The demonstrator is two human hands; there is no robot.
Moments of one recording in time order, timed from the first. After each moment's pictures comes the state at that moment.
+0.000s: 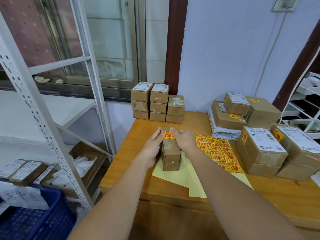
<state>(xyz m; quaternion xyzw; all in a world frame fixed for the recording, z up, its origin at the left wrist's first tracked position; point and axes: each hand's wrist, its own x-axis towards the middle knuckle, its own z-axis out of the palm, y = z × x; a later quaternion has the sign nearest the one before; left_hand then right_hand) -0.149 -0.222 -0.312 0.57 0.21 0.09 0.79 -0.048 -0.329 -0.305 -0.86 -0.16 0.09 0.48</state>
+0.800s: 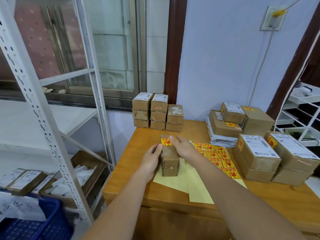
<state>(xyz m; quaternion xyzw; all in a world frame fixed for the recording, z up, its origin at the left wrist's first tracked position) -0.166 -0.224 -0.329 0.62 0.22 0.12 0.74 -0.067 -0.342 -0.288 -0.86 -0.19 0.16 0.45</state>
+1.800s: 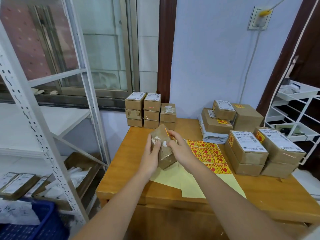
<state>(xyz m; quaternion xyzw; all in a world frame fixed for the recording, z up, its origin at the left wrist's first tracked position) -0.176 -0.251 -0.316 0.68 0.16 0.20 0.69 -0.111 -0.372 -0.274 -0.77 -0.24 0.14 0.57</state>
